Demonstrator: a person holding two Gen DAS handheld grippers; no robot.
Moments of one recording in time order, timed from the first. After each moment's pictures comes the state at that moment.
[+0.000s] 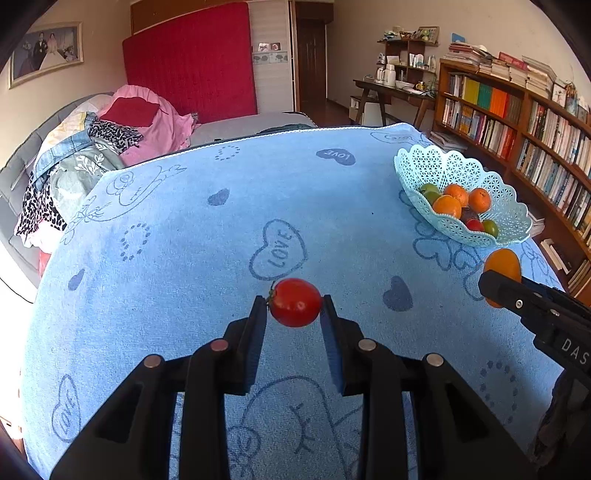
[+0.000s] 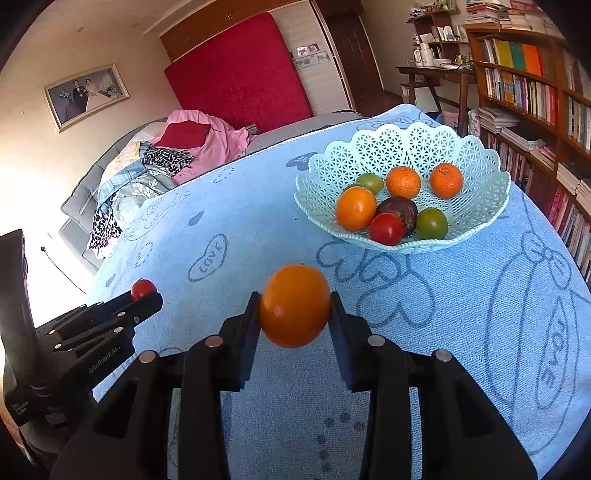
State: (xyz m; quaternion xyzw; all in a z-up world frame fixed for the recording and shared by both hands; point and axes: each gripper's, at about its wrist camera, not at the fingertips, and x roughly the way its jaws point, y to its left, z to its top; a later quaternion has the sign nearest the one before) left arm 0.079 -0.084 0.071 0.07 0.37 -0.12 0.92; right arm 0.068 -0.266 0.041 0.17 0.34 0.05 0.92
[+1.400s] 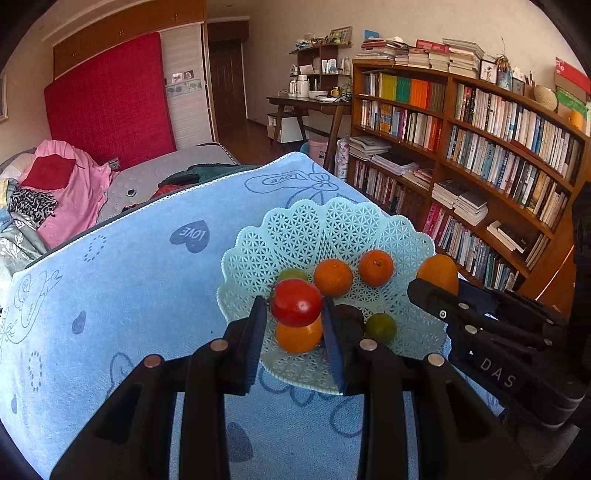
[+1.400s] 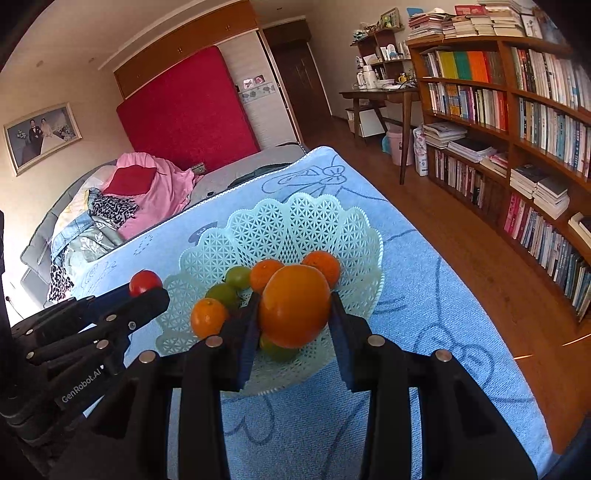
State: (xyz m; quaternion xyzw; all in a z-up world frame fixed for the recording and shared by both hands) left arm 0.143 -0.253 0.101 0.12 0.33 -0.27 0.90; right arm 0.120 -0.387 0.055 0.19 0.30 -0.05 0.94
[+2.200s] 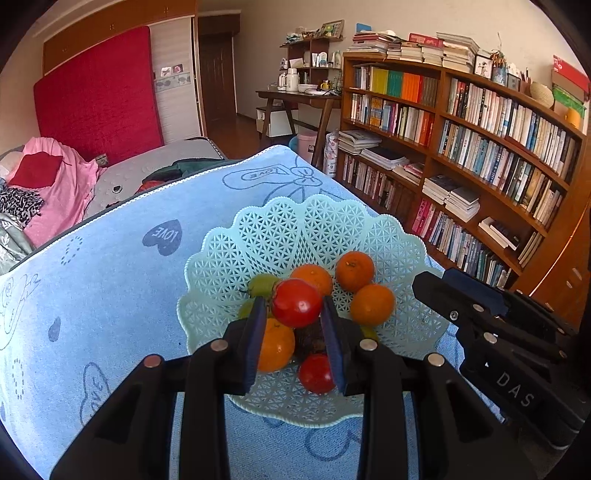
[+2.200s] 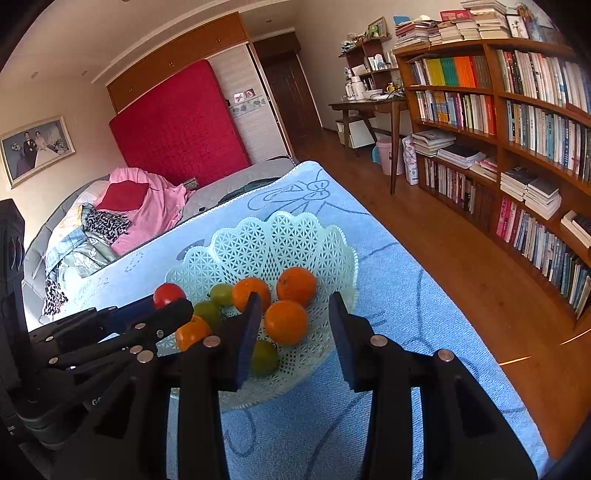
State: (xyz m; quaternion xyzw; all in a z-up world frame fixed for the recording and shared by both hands) left arm 0.157 -0.277 0.091 0.11 0.34 -0.29 0.89; right arm 0.115 -0.394 0.057 0.20 0.26 -0.08 0.94
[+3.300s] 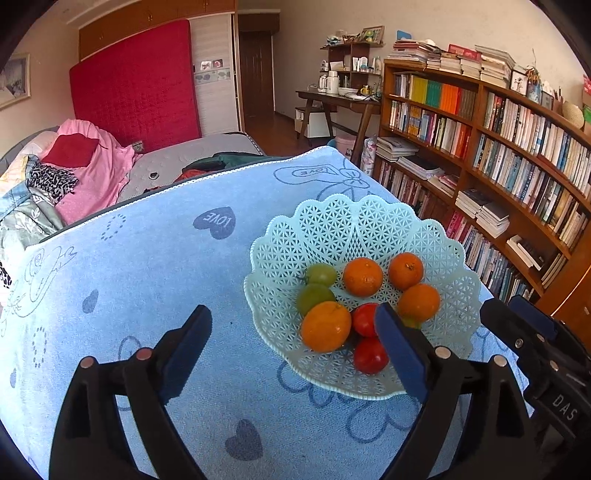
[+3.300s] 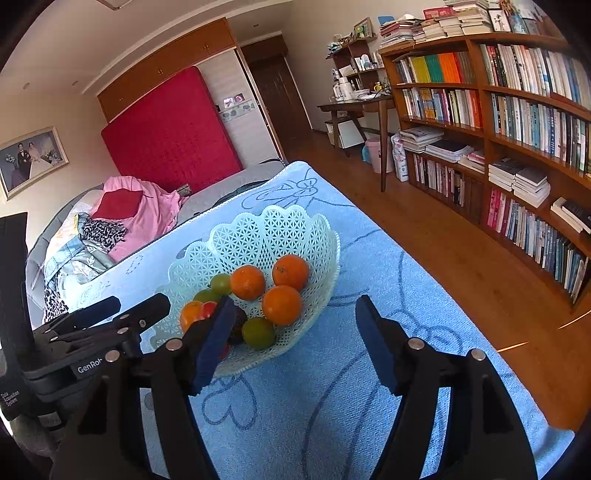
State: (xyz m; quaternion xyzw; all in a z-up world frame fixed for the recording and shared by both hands) left arm 0.151 -0.239 0.098 0.09 0.34 -0.21 0.91; right arm 0.082 -0.389 0.058 0.21 0.26 -0.09 0.94
